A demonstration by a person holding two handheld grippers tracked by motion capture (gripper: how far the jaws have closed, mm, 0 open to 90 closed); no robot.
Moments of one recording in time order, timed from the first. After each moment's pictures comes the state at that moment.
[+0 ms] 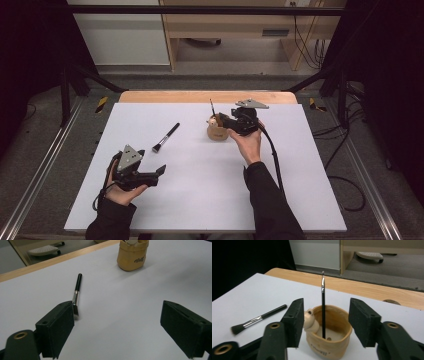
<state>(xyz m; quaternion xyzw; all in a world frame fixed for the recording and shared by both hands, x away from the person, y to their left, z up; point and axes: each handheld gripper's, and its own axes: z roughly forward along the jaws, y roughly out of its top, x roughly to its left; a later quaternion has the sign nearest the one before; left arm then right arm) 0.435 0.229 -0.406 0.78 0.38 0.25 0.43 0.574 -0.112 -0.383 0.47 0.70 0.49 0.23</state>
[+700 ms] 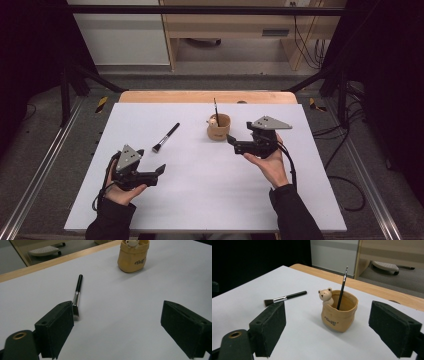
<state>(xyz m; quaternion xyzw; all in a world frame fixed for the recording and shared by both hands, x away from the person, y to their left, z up) 0.435 0.230 -0.404 0.77 0.39 0.25 0.43 0.499 -0.150 -0.369 0.38 0.73 0.51 0.23</state>
